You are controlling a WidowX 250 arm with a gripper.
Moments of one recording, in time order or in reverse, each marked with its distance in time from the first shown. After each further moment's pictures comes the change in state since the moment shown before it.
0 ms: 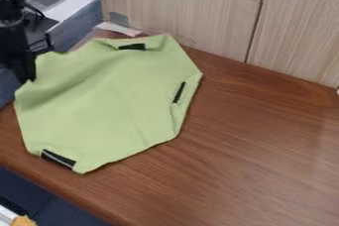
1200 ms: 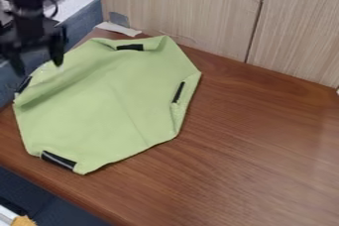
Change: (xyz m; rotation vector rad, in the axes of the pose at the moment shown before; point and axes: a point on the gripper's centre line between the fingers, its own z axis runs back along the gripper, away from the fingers) arm -0.001 -0.030 0.030 0.021 -0.087 -0.090
